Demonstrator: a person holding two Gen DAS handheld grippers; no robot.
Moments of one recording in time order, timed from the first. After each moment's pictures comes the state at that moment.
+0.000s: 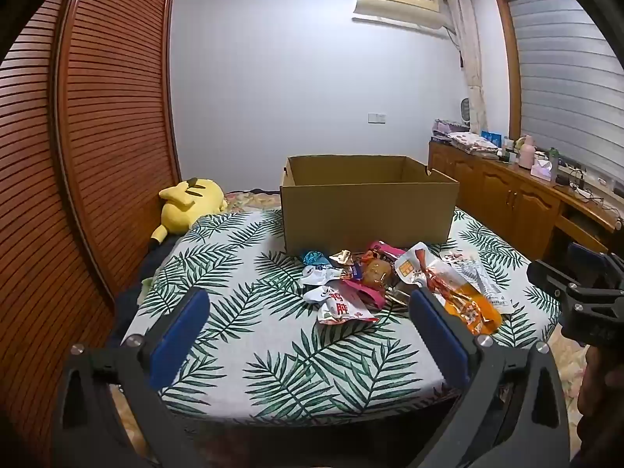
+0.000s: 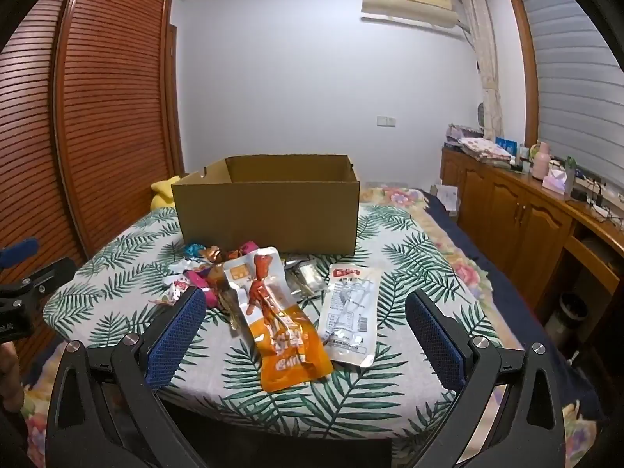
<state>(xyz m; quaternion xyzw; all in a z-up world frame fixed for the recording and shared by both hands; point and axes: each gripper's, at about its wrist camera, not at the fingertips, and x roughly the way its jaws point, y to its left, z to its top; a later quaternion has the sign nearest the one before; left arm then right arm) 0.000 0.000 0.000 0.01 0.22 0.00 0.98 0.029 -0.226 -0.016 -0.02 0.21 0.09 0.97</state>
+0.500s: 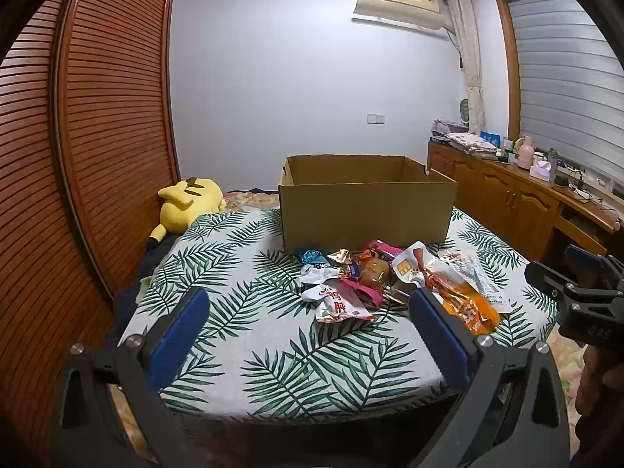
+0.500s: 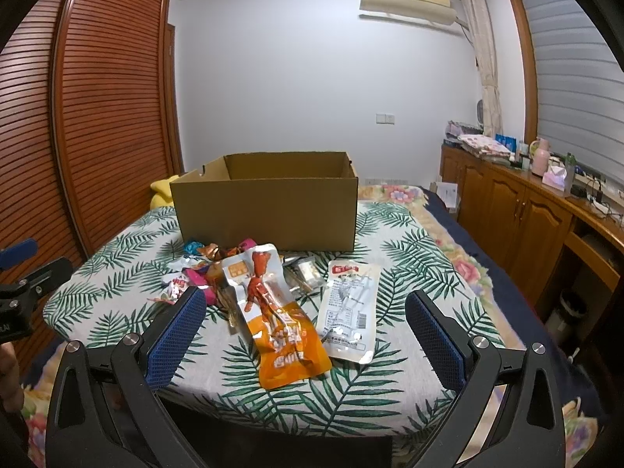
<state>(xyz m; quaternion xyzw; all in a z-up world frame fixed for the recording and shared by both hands) 0.000 0.000 0.000 0.01 0.22 0.00 0.98 0.030 -0.227 -0.018 -0.02 0.21 0.09 0.97</state>
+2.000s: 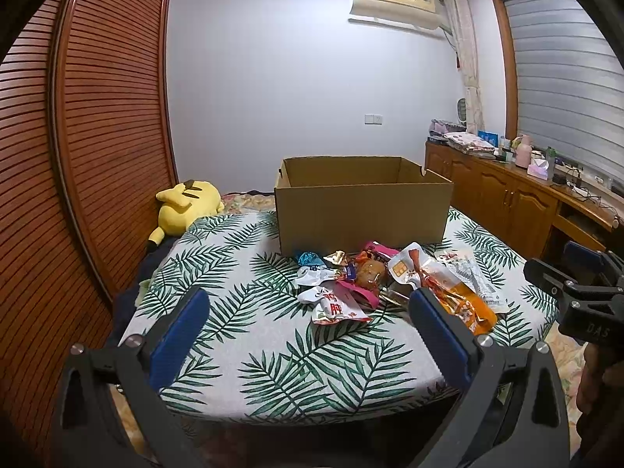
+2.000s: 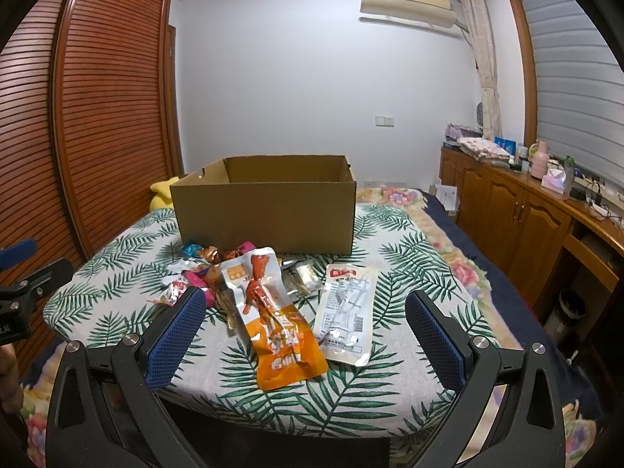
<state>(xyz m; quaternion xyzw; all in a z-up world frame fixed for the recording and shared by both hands) -0.005 -0.007 0.003 0.01 0.22 0.00 0.98 0.029 -0.228 -0.018 -0.02 0.21 0.09 0.97</state>
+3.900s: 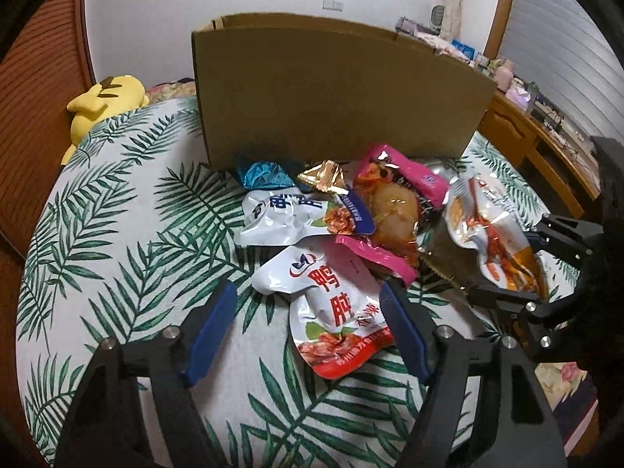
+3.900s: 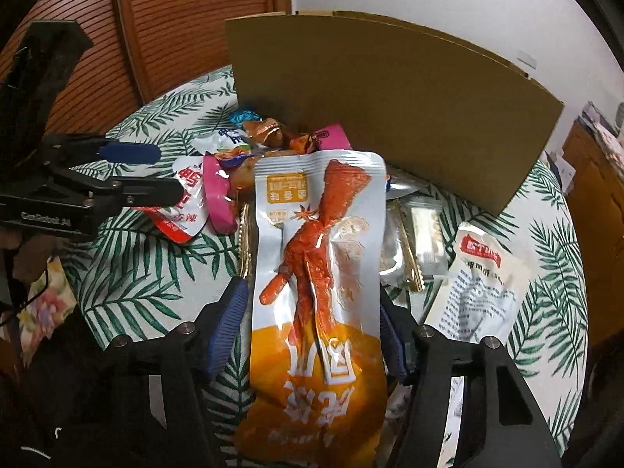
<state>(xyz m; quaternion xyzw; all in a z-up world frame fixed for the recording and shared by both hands) 0.168 0.006 -0.086 -0.01 0.44 -0.12 0.89 0.174 -0.171 -0.104 -0.16 0.41 0.29 0.85</state>
